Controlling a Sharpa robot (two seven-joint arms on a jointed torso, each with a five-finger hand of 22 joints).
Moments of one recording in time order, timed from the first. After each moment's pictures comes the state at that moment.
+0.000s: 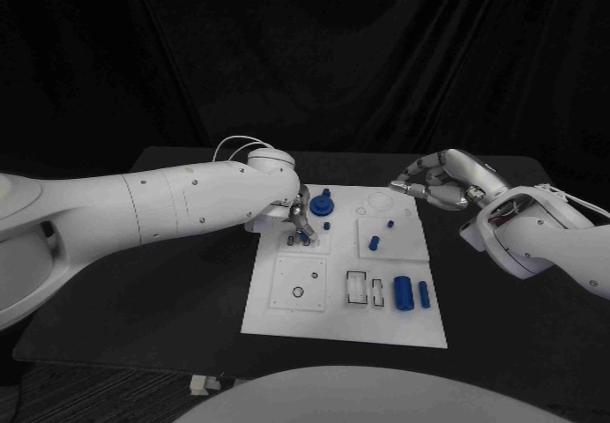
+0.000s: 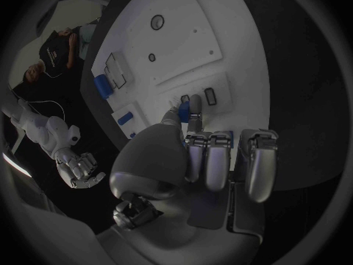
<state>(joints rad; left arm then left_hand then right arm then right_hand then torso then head) 1.33 -0.46 -0.21 1.26 -1.08 0.32 -0.67 1.30 0.15 -0.18 0.24 0.30 1.16 0.02 0.25 0.45 1.46 -0.03 1.57 1.31 1.47 -0.08 1.57 1.31 0.01 1.47 0.03 1.56 1.31 1.26 -0.96 -0.21 1.61 -1.18 -0.60 0.06 1.13 0.06 -0.22 0.29 0.27 0.86 0.11 0.34 0.24 1.47 0.02 1.57 1.31 1.46 -0.04 1.57 1.31 0.02 1.47 0.07 1.42 1.31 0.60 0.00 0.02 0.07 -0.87</state>
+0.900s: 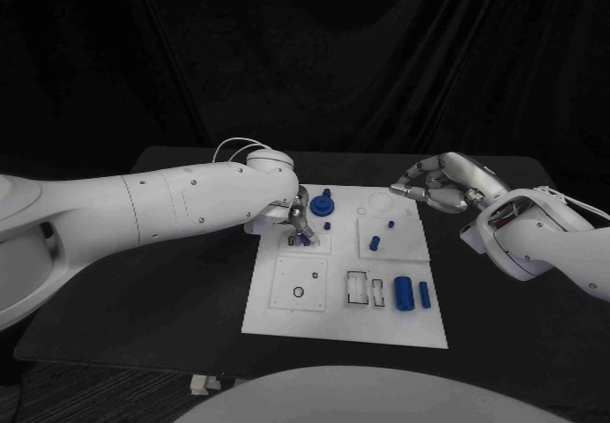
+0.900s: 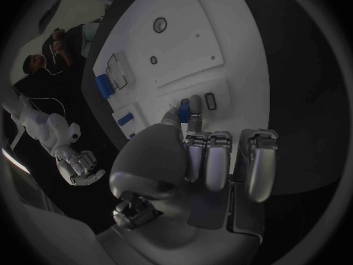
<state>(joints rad) 1.33 -0.47 -0.21 1.27 -1.06 0.32 -0.68 1.30 0.14 -0.16 0.26 0.30 1.16 0.03 0.24 0.46 1.46 -0.03 1.57 1.31 1.47 -0.08 1.57 1.31 0.01 1.47 0.03 1.56 1.31 1.25 -0.96 -0.21 1.61 -1.19 -0.59 0.05 1.13 0.06 -0.22 0.29 0.27 0.86 0.11 0.34 0.24 1.47 0.02 1.57 1.31 1.46 -0.04 1.57 1.31 0.02 1.47 0.07 1.41 1.31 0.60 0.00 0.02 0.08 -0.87</state>
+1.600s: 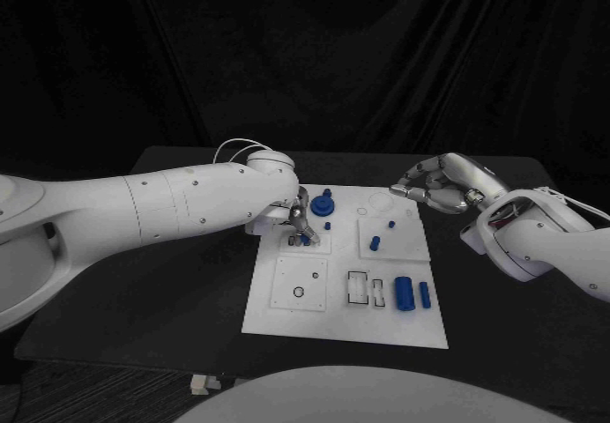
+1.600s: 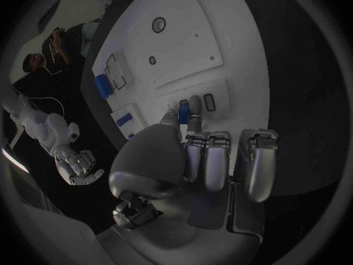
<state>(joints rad) 1.33 -0.47 -0.21 1.26 -1.06 0.32 -0.68 1.26 0.13 -0.15 0.28 0.17 1.15 0.03 0.21 0.47 1.46 -0.03 1.57 1.31 1.47 -0.08 1.57 1.31 0.01 1.47 0.03 1.56 1.31 1.25 -0.96 -0.21 1.61 -1.19 -0.59 0.05 1.13 0.06 -0.22 0.29 0.27 0.86 0.11 0.34 0.24 1.47 0.02 1.57 1.31 1.46 -0.04 1.57 1.31 0.02 1.47 0.07 1.41 1.31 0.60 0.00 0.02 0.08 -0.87</state>
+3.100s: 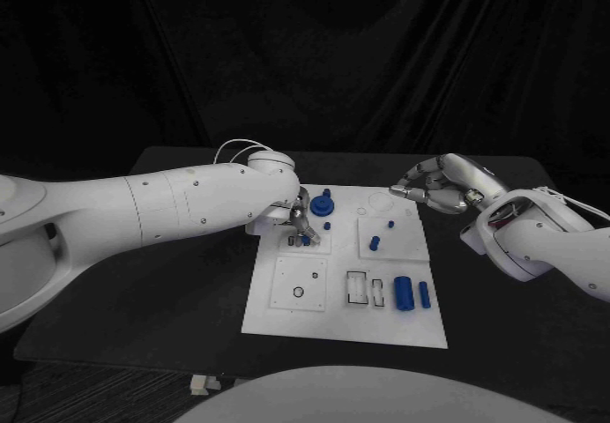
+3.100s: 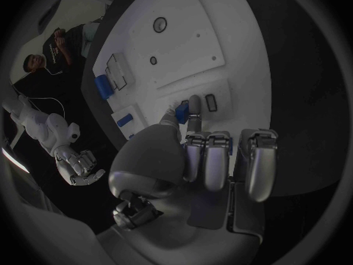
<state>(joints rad) 1.32 -0.46 -0.21 1.26 -1.06 0.33 -0.68 1.24 0.13 -0.16 0.28 0.16 1.16 0.04 0.21 0.48 1.46 -0.03 1.57 1.31 1.47 -0.08 1.57 1.31 0.01 1.47 0.03 1.56 1.31 1.25 -0.96 -0.21 1.61 -1.19 -0.58 0.04 1.13 0.06 -0.22 0.29 0.27 0.86 0.11 0.34 0.24 1.47 0.02 1.57 1.31 1.46 -0.04 1.57 1.31 0.02 1.47 0.07 1.41 1.31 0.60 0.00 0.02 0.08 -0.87</state>
